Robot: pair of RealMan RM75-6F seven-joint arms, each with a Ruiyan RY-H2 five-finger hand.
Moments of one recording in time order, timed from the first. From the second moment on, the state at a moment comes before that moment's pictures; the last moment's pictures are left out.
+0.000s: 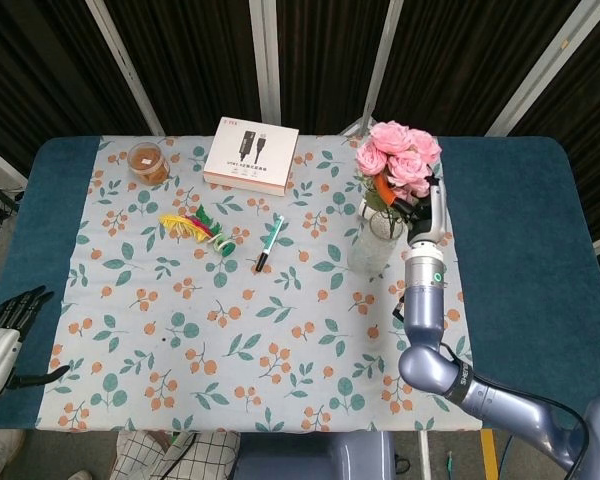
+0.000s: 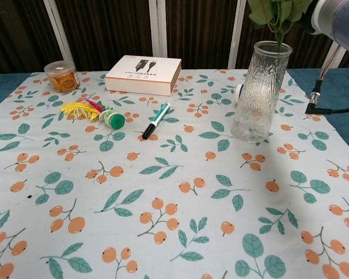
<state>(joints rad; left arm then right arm) -0.10 -1.03 0.04 -1.66 1.54 1.39 -0.16 0.76 -1.68 0.75 -1.56 -0.65 1.24 0.53</state>
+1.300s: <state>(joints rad) -0.10 -1.03 0.04 -1.67 1.55 1.41 -0.16 0.64 -1.61 0.62 -1.73 -0.71 1.21 0.35</state>
